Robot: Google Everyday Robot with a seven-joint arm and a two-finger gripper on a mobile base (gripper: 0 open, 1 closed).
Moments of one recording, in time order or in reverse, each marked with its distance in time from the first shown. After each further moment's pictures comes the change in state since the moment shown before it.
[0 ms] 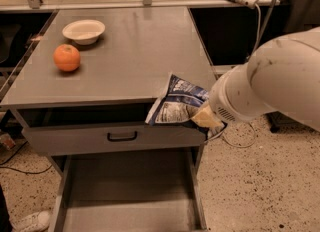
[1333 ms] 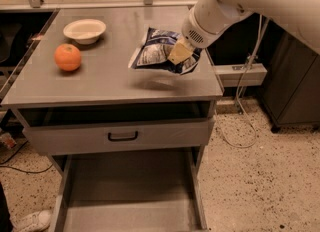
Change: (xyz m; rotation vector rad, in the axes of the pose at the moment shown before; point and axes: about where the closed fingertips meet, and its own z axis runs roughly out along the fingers) arm -0.127 -0.112 0.065 -0.074 -0.082 -0.062
